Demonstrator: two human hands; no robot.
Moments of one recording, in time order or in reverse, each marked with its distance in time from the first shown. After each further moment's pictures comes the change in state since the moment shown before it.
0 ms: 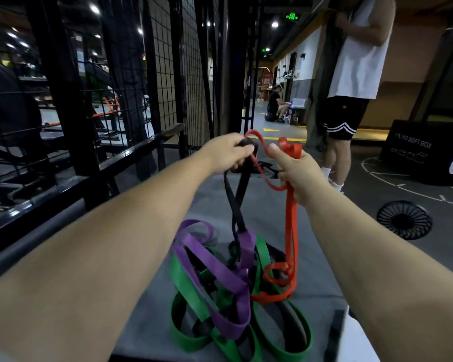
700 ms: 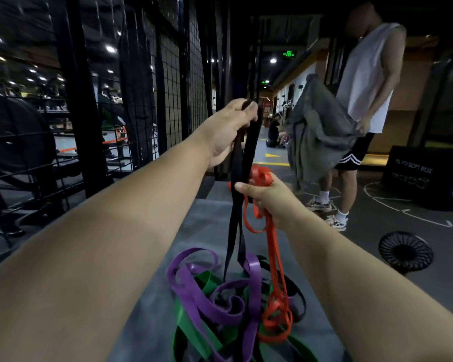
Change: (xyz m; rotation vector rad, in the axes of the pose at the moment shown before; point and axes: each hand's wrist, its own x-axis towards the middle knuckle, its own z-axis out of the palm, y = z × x) left_hand -0.003 0.079 -0.059 -0.477 0.053 0.176; right_hand -0.009 -0.022 0.042 0.056 -0.330 -0.023
